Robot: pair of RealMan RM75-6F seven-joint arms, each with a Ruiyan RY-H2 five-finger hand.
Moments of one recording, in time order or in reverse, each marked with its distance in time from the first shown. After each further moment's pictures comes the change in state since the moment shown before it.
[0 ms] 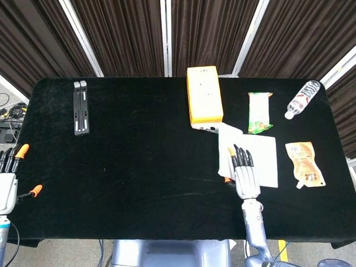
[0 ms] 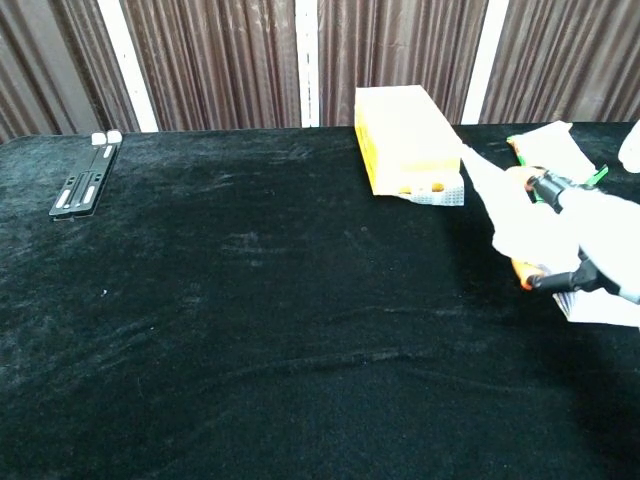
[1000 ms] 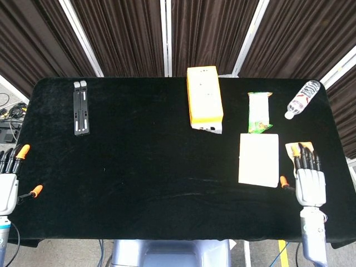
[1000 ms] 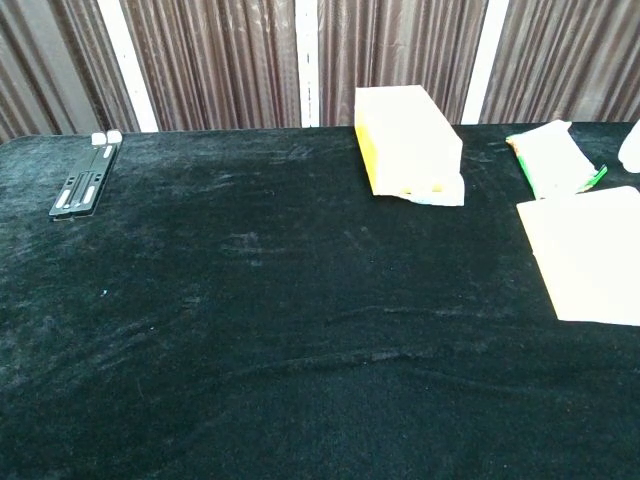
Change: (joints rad) left arm 0.001 -0.007 0.007 0.014 0.018 0.007 0.013; right arm -0.176 0.449 -0.023 -0.225 -0.041 0.070 0.011
